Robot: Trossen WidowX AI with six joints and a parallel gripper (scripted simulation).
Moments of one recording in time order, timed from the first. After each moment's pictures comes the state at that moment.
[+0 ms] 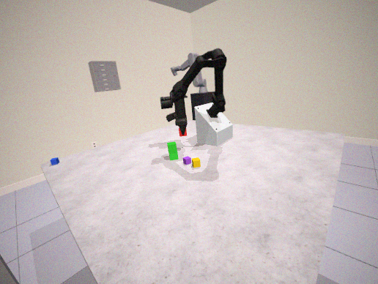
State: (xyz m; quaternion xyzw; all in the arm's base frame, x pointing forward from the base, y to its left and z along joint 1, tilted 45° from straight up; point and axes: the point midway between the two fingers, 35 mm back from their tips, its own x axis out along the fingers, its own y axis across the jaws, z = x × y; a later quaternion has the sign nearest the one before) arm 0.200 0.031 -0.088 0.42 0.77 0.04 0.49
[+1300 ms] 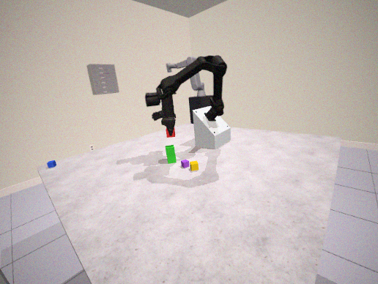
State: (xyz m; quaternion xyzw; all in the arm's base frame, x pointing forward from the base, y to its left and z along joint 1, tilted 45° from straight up) arm 0.303 0.047 -0.036 0.41 0.76 0.04 0.49
